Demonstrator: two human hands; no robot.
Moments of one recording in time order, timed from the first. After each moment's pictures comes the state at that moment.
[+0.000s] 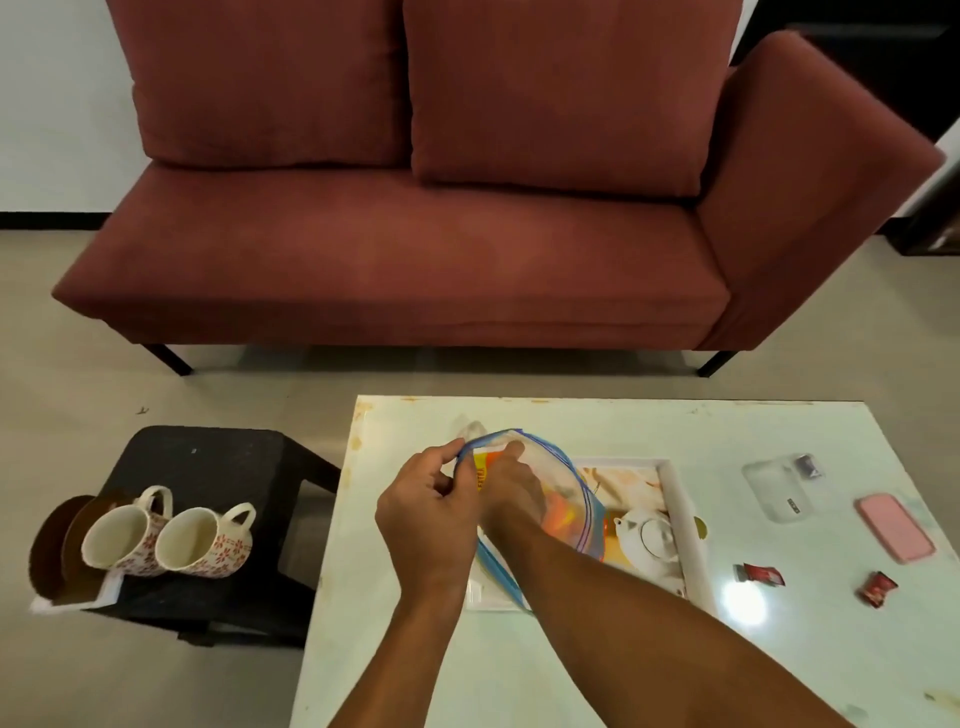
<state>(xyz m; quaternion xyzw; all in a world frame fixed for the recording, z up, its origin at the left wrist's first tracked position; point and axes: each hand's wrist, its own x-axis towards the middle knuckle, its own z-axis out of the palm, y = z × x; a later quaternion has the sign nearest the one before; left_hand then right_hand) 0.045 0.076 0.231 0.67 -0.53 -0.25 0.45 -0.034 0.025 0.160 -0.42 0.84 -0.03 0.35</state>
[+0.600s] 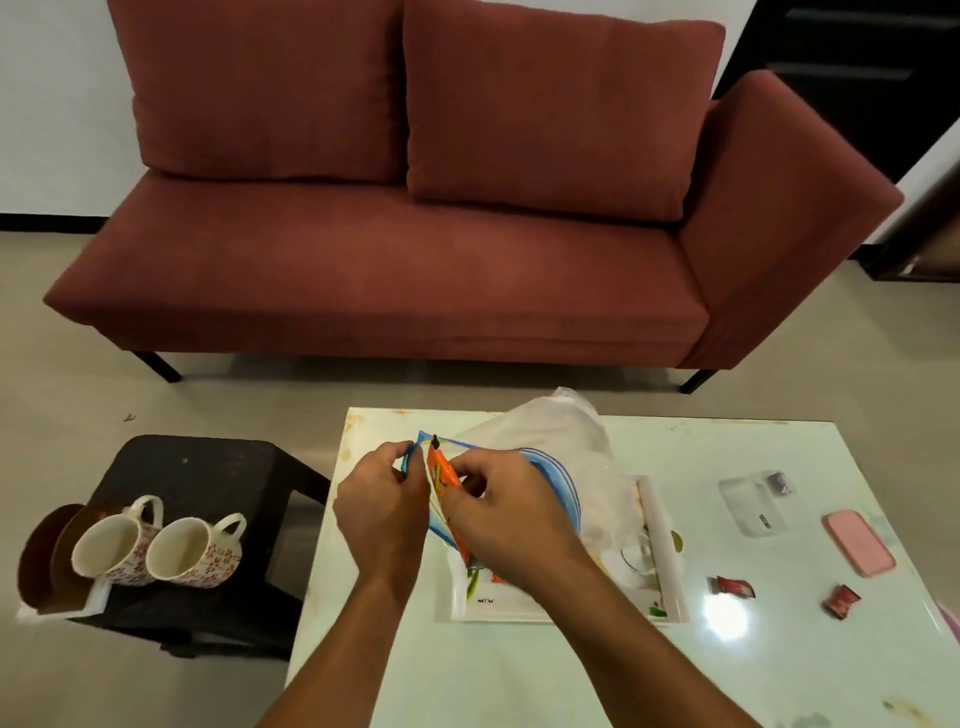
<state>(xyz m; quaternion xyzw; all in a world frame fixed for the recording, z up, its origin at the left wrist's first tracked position) 0.069 0.043 0.237 0.74 -0.53 -0.20 0.36 -0.042 0.085 0.317 -0.53 0.69 -0.26 0.42</state>
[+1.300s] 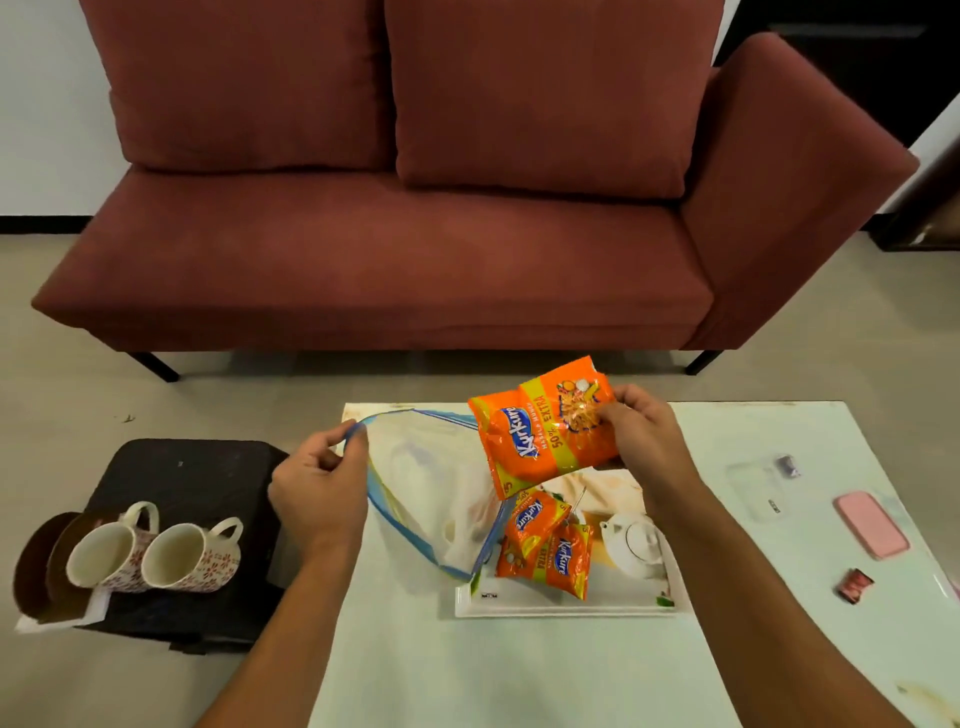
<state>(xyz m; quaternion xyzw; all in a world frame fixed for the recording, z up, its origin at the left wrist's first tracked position) 0.112 0.015 0.231 0.72 -0.45 -0.23 0.48 -0.172 0.038 0.274 -0.28 0.74 -0.43 0.44</state>
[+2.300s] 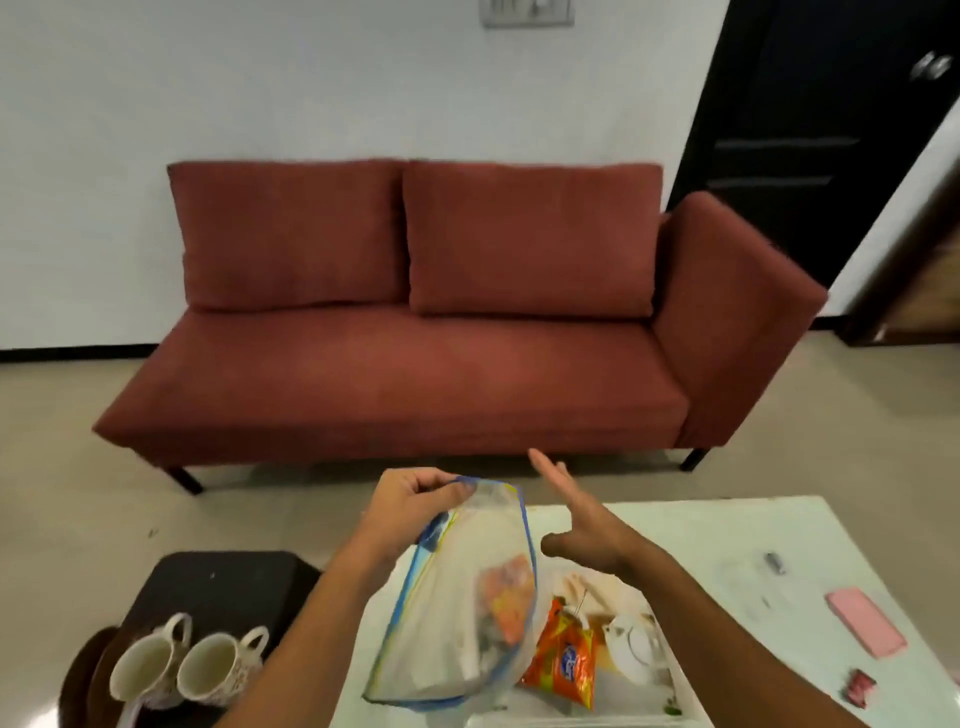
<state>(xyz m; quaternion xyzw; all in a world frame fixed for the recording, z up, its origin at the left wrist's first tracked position) 0.076 -0.015 0.349 0.51 -0.56 -0.57 0.33 -0.171 0.035 0.317 -0.57 0.58 -0.27 0.51</state>
